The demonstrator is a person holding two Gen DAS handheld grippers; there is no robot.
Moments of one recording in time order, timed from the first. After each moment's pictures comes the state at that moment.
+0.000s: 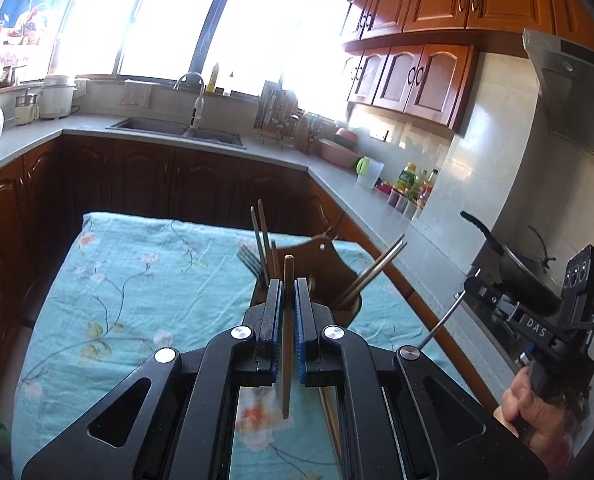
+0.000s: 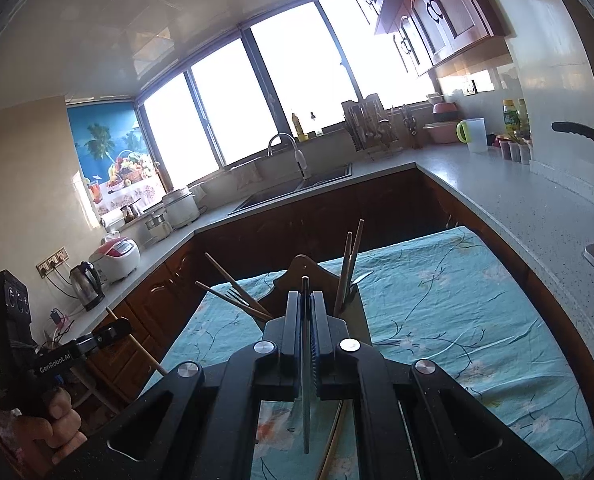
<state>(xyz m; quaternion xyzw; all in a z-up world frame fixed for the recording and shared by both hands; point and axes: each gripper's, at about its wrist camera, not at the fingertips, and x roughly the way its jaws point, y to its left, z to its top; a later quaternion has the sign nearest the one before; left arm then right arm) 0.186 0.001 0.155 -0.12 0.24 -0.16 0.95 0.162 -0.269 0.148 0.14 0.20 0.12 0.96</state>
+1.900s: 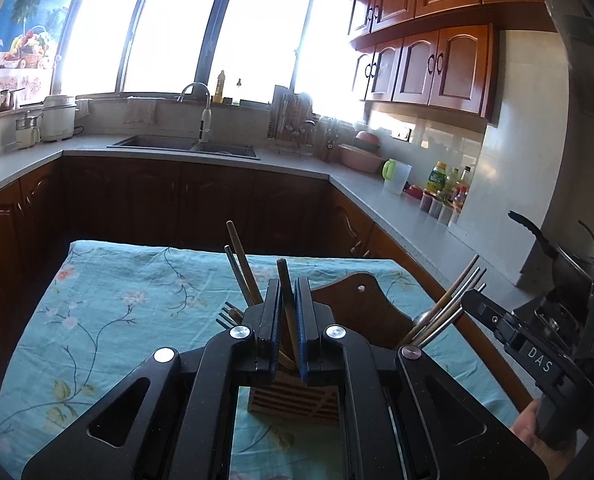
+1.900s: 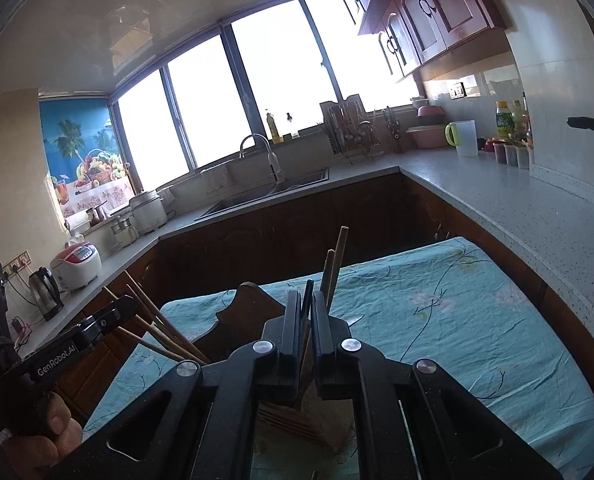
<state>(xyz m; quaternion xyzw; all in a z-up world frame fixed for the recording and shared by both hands) 0.297 -0.053 0.109 -0.08 0.22 -0.12 0.96 0.263 -0.257 0.108 0.13 0.19 0.07 0.97</state>
